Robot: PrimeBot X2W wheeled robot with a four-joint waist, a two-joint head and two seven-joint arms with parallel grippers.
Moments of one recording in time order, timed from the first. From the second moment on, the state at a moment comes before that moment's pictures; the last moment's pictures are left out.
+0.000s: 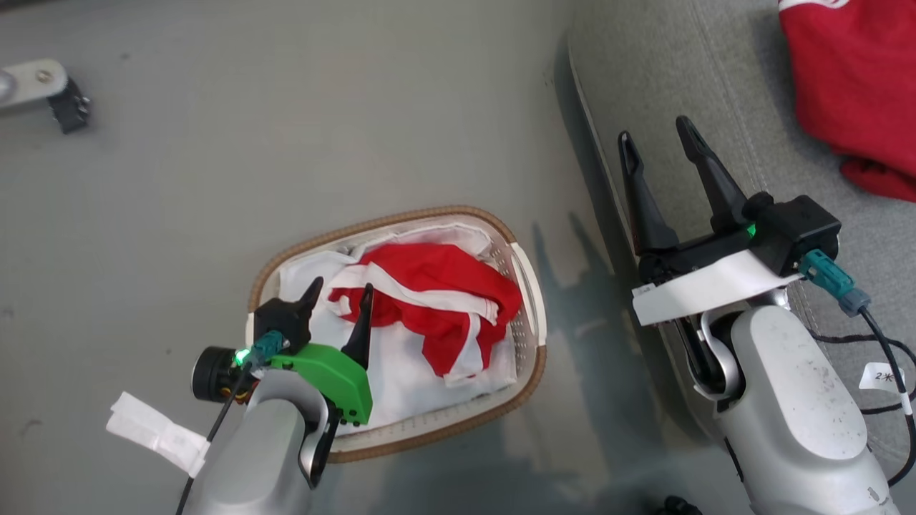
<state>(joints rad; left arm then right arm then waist) -0.48 0.05 -0.38 0.79 -0.31 -0.10 -0.26 -0.45 -0.07 0.19 0.16 0.27 0.13 -0.26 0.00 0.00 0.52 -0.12</state>
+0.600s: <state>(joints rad) -0.71 0.06 -0.53 1.01 -0.14 -0.11 -0.26 -0.54 -0.05 0.21 0.11 0.29 0.13 -0.26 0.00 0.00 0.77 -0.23</state>
